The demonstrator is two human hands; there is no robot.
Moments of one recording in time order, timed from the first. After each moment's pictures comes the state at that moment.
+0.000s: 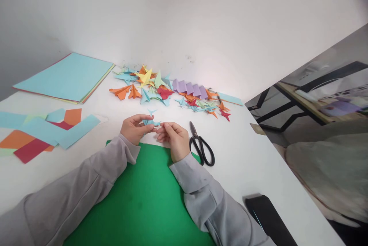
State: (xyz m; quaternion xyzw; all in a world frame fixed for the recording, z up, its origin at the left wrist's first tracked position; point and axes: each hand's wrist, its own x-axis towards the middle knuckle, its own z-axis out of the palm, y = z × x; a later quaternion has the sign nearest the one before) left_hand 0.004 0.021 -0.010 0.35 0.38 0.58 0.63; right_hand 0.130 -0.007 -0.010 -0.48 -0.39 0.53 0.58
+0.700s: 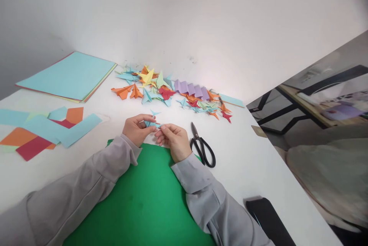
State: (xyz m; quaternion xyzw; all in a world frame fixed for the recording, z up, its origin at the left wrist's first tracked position) left_hand 0.004 0.016 0.001 0.44 0.44 0.57 0.53; right_hand 0.132 -0.006 -0.007 -0.45 -0.37 0.62 0.53
